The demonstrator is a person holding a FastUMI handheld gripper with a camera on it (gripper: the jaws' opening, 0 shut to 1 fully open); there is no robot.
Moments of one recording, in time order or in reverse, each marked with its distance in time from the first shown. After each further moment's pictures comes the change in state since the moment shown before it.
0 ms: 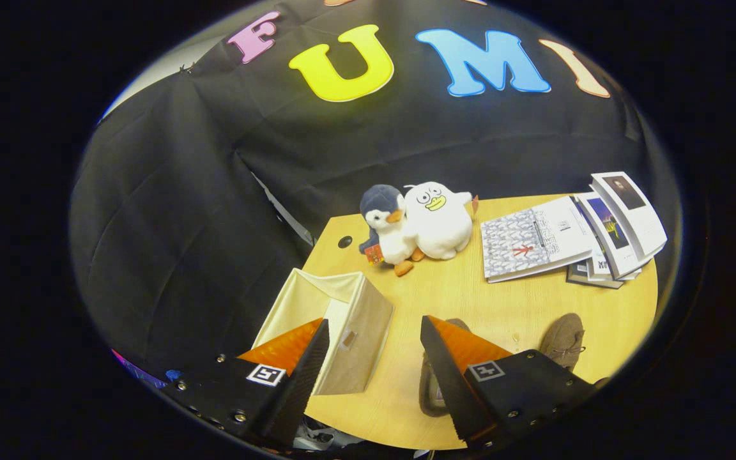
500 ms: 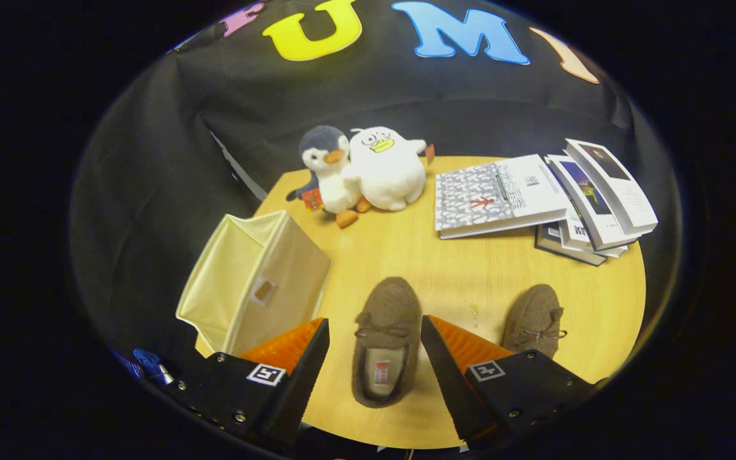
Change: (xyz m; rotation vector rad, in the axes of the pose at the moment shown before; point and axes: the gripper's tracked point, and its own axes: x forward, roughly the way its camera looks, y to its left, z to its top) arm 0.039 -0.098 -0.098 -0.033 0.203 -0.183
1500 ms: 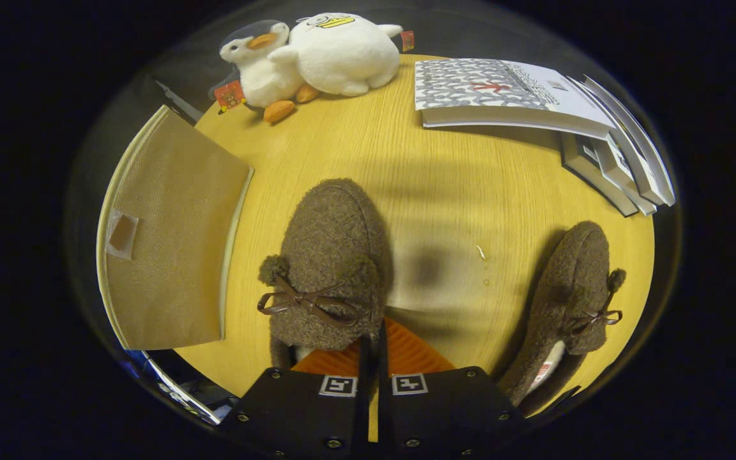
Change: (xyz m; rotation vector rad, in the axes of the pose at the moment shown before) arm 0.101 -0.022 -0.065 -0.003 0.327 -0.073
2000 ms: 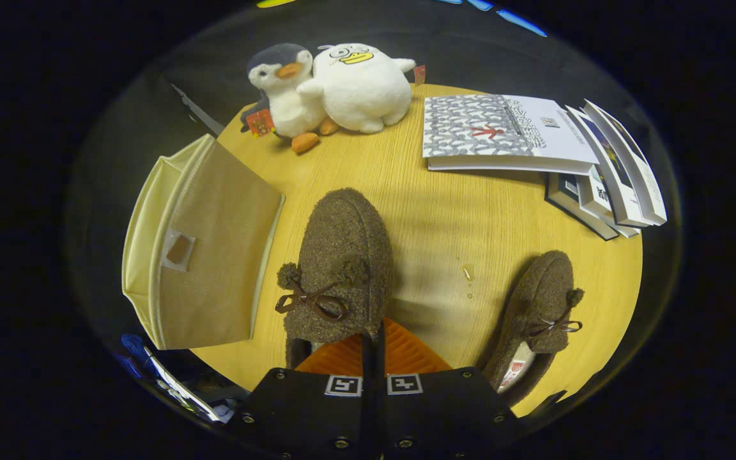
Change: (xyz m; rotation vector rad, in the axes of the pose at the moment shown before) arm -0.073 0.014 0.030 -0.009 -0.087 0.022
